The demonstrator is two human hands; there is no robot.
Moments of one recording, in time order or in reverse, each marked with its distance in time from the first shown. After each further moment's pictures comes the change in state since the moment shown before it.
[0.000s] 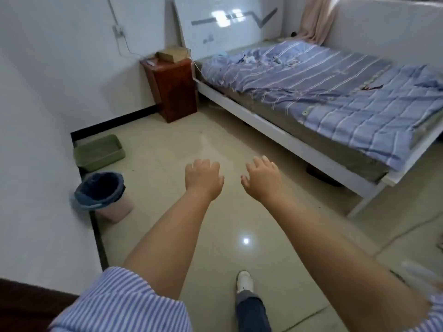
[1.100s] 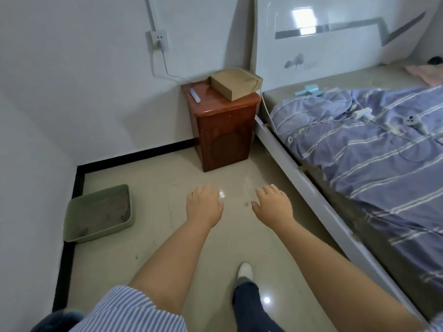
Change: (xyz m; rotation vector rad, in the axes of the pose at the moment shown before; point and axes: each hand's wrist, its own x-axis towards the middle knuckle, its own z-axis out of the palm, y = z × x) left_hand 0.880 -0.367 0.036 -0.136 -0.170 -0.276; right_hand 0.987 -0.105 0.096 -0.028 -0.226 -0.242
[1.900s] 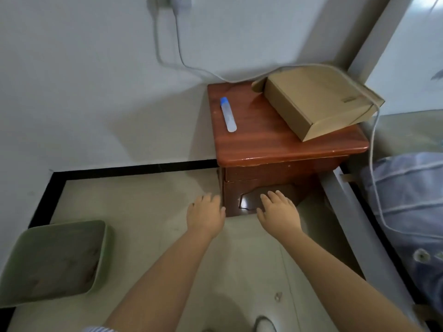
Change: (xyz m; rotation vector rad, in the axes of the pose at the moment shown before) left_hand 0.566 -0.150 0.091 -0.137 -0.107 -0.271; right_hand 0.615 -0.003 0.106 -0.025 -0.131 -0.183
